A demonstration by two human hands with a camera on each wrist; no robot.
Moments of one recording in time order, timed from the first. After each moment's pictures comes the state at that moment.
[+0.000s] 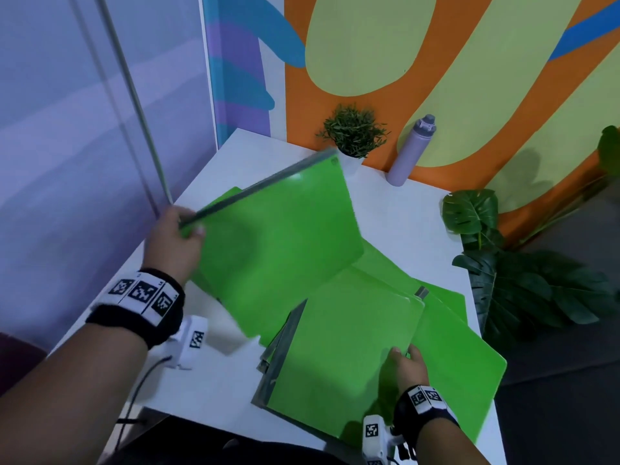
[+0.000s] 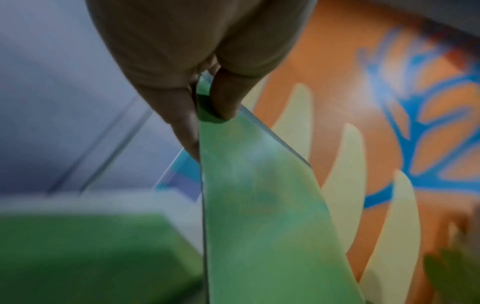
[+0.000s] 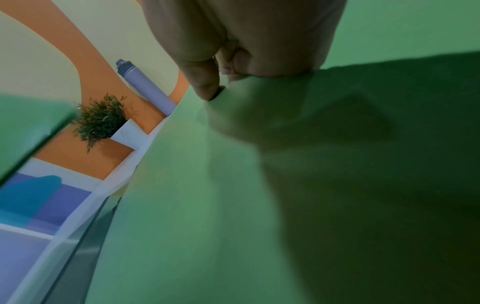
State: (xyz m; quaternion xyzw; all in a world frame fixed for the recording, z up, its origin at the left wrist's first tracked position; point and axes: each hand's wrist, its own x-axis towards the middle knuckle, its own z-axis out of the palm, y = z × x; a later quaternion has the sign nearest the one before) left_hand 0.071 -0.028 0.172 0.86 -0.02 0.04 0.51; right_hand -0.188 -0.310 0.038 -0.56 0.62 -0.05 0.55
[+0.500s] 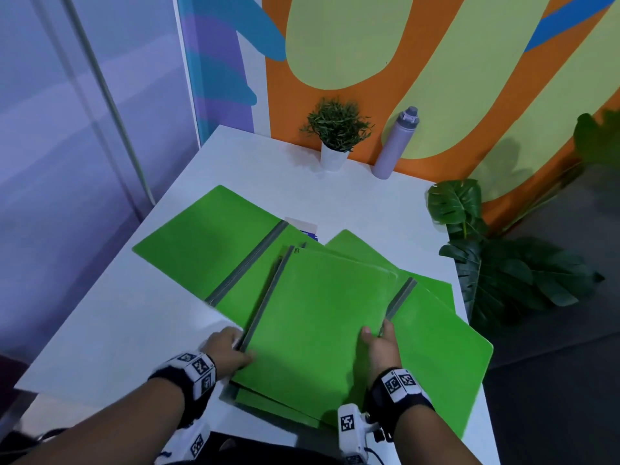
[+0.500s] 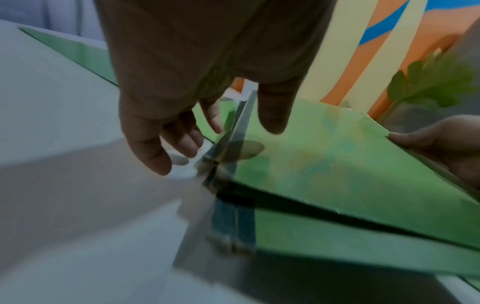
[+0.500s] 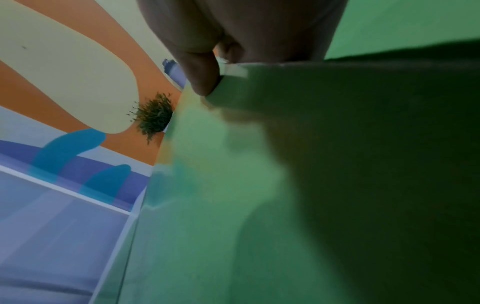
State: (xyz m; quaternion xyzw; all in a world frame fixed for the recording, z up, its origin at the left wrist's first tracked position) left_hand -0.013 -0.042 0.038 0.86 -0.09 -0.43 0.27; right_hand -0.162 -0.282 0.061 -0.56 0.54 -0.07 0.63
